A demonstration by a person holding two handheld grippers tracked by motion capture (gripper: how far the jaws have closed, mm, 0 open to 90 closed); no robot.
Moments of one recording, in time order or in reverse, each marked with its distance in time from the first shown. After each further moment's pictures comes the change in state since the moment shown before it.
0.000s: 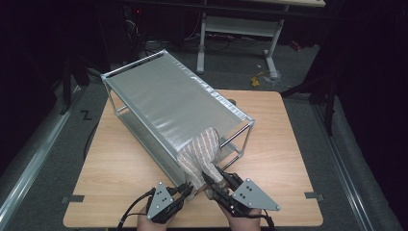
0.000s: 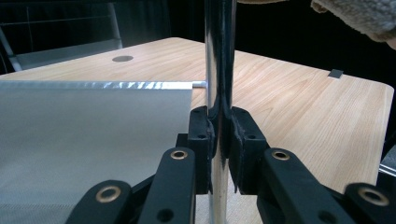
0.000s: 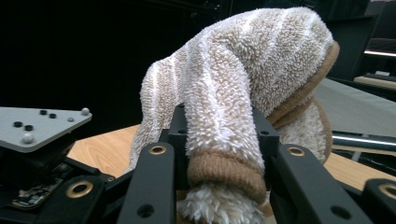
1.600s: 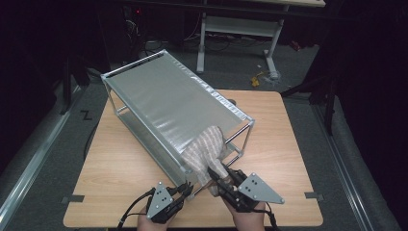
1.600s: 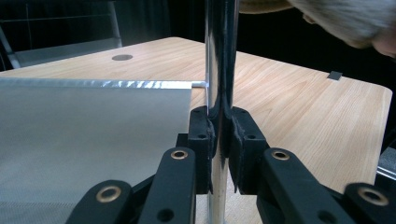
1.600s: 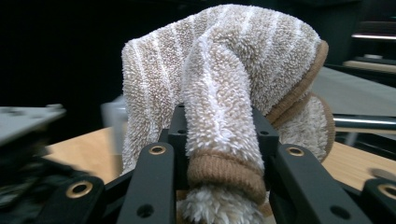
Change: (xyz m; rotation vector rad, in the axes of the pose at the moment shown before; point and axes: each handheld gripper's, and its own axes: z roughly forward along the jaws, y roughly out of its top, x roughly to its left) left arm 0.000 0.000 0.000 -0.004 0.000 -0.015; right arm -0.009 -0.003 -0.001 0.031 -0.003 0.046
